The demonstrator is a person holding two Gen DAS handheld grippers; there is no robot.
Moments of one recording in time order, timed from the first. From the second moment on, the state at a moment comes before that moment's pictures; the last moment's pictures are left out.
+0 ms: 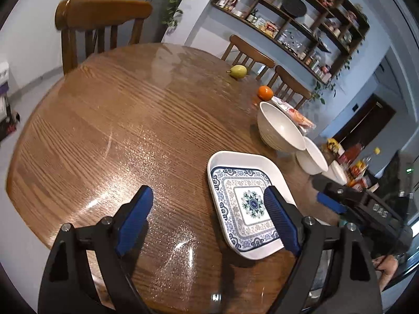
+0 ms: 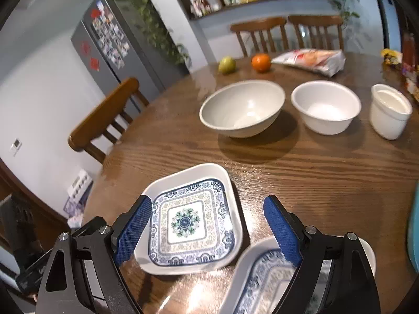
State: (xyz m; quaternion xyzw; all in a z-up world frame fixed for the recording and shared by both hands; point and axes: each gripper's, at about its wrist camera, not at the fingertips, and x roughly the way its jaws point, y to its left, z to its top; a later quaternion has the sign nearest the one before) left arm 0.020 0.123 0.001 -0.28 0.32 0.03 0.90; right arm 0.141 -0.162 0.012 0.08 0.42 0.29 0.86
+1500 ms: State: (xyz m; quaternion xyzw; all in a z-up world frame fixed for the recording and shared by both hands) left arm 0.045 0.102 0.001 -0.23 0.37 0.01 0.90; right arm 0.156 -0.130 -0.023 0.07 0.47 0.29 0.83
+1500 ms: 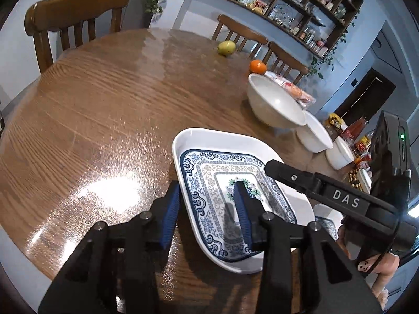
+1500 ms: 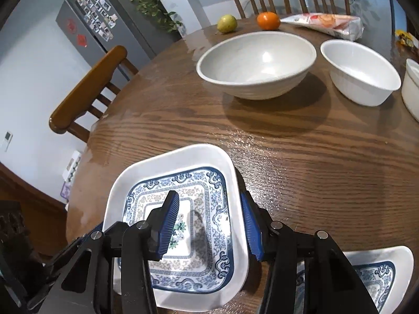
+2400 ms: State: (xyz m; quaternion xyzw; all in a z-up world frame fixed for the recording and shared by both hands) left arm 0.034 0.030 0.034 -0.17 0.34 -0.10 0.92; right arm 0.094 -0.204 0.029 0.09 0.37 0.22 0.90
